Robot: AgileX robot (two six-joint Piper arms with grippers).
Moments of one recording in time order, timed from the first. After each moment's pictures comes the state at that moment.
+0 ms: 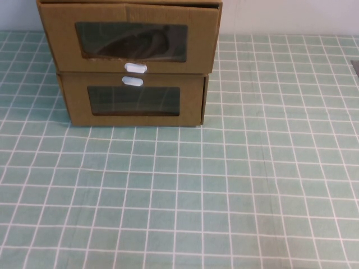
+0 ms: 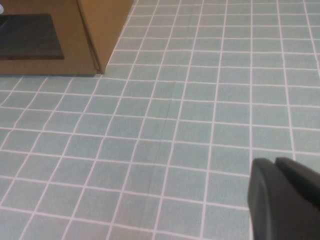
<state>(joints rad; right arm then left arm) 0.17 0.32 -0.34 0.12 0.50 -0.04 -0.18 -0.01 0.03 0.05 0.36 -0.05</state>
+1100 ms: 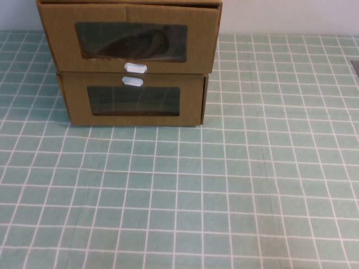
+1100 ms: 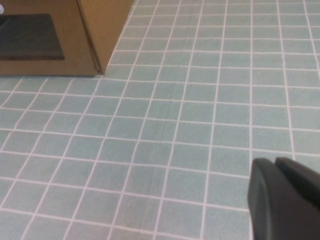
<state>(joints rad) 0.17 0.30 -0.34 0.12 0.51 -0.04 -0.18 -0.01 0.03 0.09 0.37 -0.06</state>
